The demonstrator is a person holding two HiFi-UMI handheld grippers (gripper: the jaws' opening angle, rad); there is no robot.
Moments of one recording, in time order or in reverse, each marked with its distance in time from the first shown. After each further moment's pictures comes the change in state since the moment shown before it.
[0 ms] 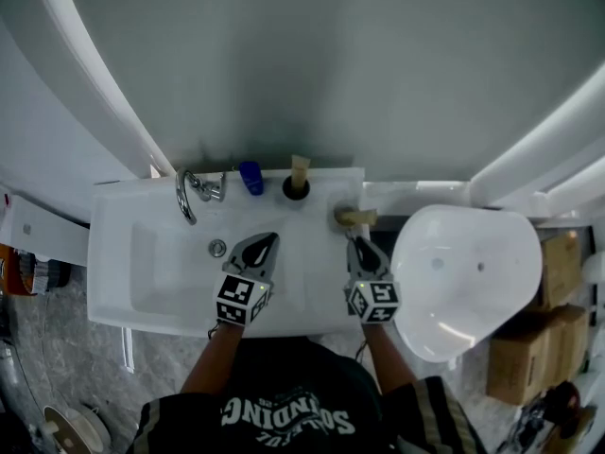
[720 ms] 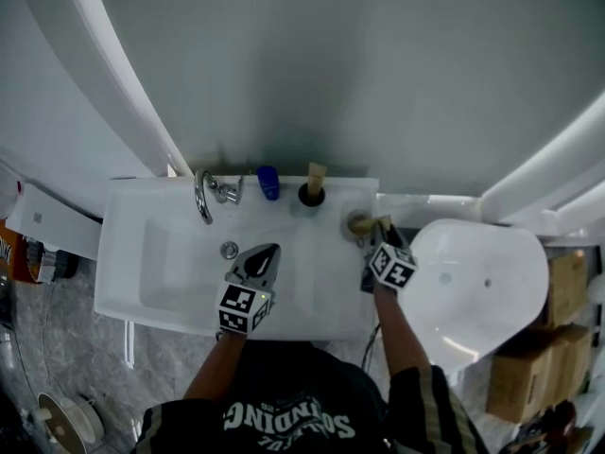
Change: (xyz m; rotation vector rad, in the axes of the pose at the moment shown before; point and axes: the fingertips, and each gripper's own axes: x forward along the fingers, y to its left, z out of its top) left arm -0.027 0.012 -0.013 -0.035 0.005 0.062; right arm 0.067 -0.096 -0.017 0.218 0.122 -0.245
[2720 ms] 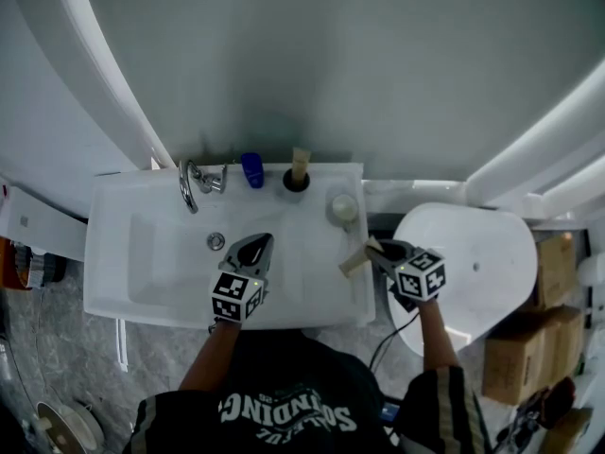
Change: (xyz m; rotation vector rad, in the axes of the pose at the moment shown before) left arm 0.008 -0.012 -0.012 -0.034 0.007 -0.048; right arm -0.120 0.038 -0.022 -0.430 0.369 0.585
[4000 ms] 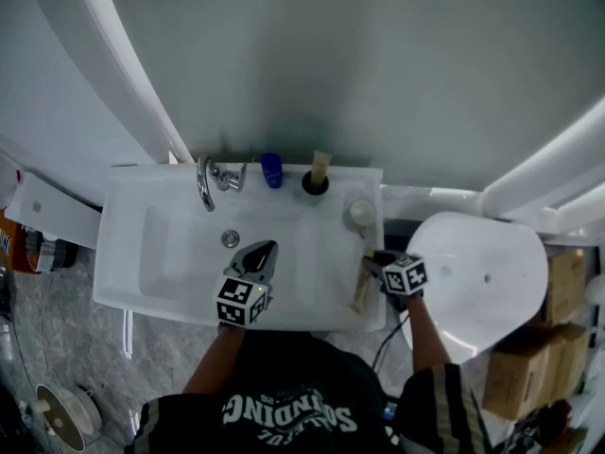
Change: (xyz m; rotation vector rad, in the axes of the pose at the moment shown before) left arm -0.017 0.018 -0.021 -0.044 0.047 0.059; right arm 0.089 -0.027 -0.084 0.076 0.204 0.016
